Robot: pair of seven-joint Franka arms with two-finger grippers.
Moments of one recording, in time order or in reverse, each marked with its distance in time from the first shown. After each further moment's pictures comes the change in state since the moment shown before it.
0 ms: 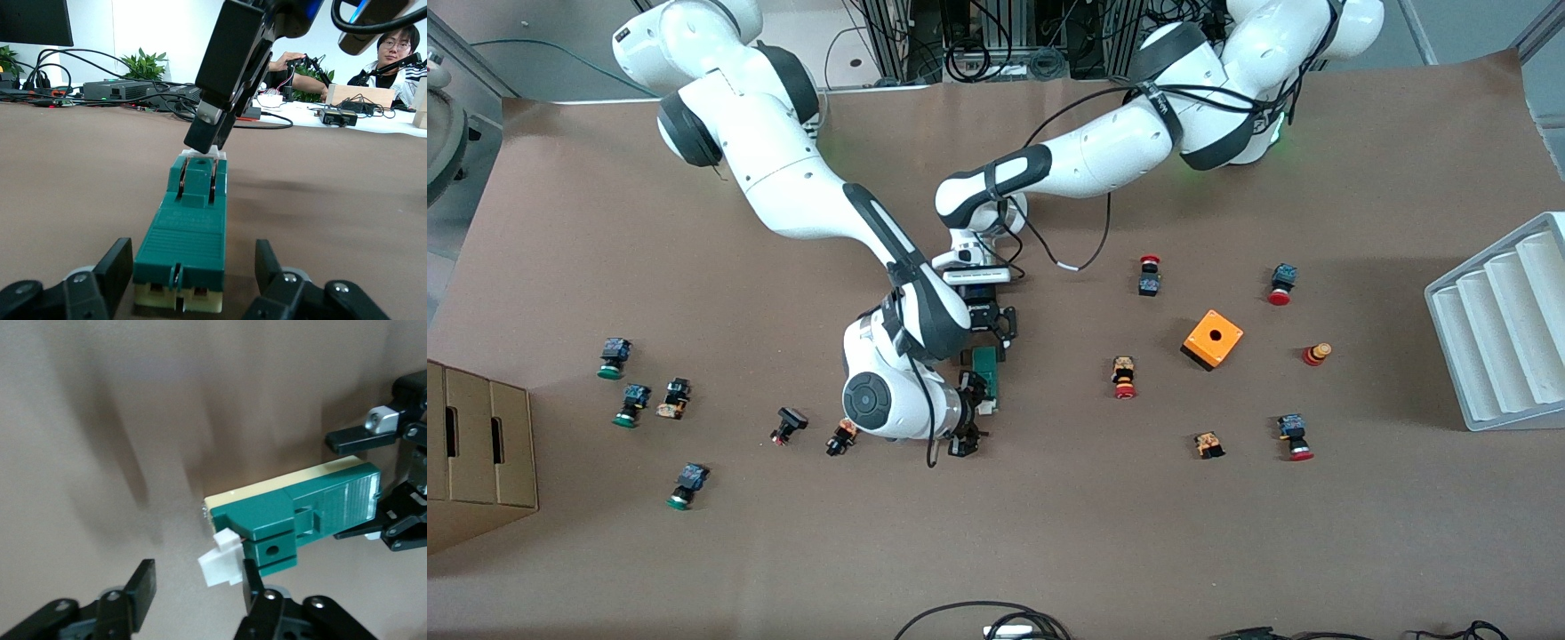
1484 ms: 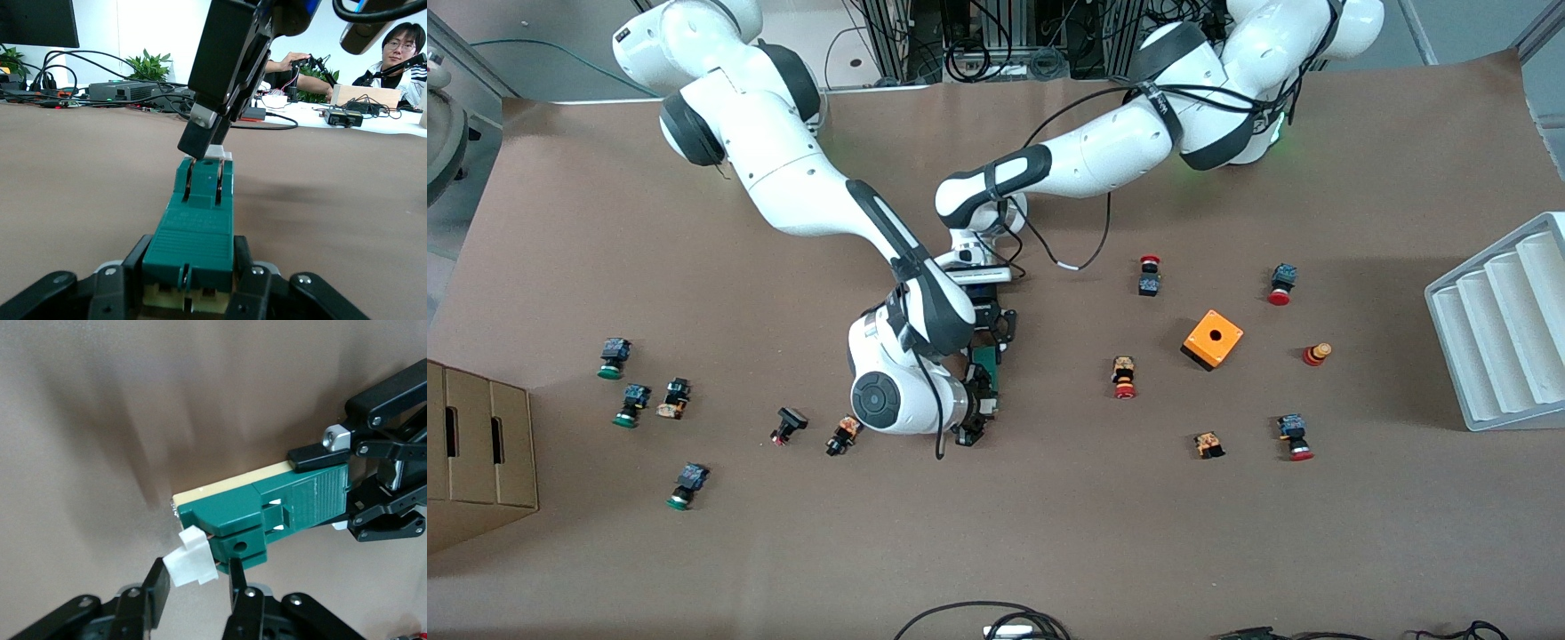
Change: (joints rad) left arm 0.000 0.000 -0.001 -0.001 -0.012 -0.012 0.000; right arm 0.007 -0.001 0.008 0.007 0.003 -0.038 0.025
